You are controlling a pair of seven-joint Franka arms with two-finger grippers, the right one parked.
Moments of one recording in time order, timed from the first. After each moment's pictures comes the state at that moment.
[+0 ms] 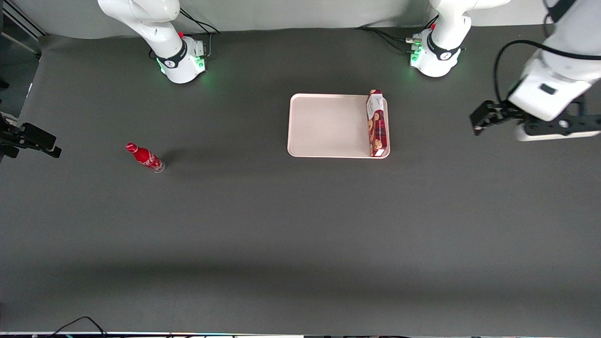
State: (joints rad) arm 0.05 -0.02 -0.21 -1.61 0.06 1.62 -0.22
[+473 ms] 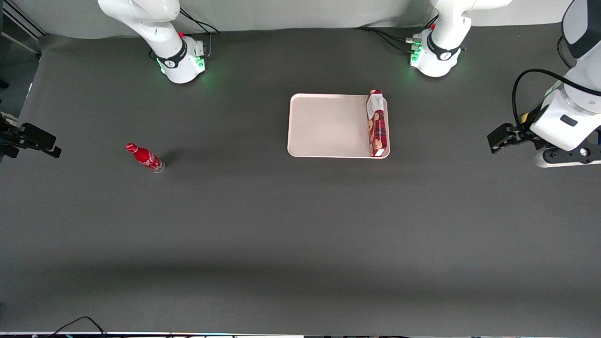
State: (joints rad) arm -0.05 0.05 -0.09 -1.60 0.07 1.63 -0.19
